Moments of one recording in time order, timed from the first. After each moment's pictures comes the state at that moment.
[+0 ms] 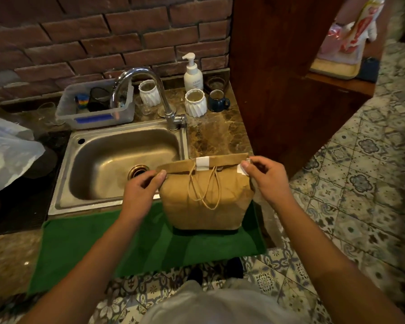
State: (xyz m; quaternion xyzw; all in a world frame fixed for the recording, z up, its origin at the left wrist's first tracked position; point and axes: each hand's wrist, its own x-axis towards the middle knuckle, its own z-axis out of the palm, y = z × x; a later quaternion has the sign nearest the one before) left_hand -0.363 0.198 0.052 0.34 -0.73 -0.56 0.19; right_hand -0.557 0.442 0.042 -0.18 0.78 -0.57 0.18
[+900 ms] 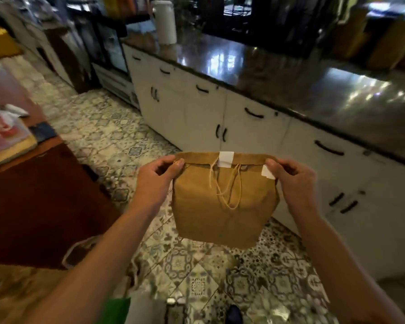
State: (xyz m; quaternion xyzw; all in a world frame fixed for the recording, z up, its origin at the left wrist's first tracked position) left_hand -0.479 0.664 0.146 -0.19 -0.72 -0.64 -0.19; right_hand -0.266 0.868 0.145 0.36 0.70 -0.48 -0.39
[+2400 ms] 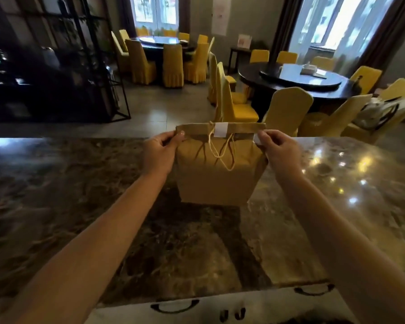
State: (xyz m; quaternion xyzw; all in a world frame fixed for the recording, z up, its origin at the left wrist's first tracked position) left_hand -0.333 1.597 0.218 -0.53 -0.56 -0.56 -0.30; right_hand -0.063 1.585 0.225 0.60 0.52 -0.23 -0.56
